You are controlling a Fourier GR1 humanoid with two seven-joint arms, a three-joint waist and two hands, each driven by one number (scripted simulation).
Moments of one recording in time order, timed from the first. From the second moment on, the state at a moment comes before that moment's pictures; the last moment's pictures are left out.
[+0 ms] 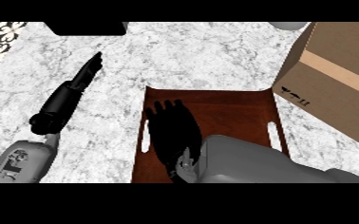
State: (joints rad) left arm -0.24 0.45 -0.20 -1.47 0.07 -0.02 -0.12; right arm -0.90 -0.18 0.95 -1.57 0.17 0.44 1.12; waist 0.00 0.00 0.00
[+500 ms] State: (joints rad) left arm -0.23 0.44 -0.17 -1.51 0.07 -0.04 -0.09; right arm -0.85 -0.18 0.96 -1.48 0.27 0.48 1.06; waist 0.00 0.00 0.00
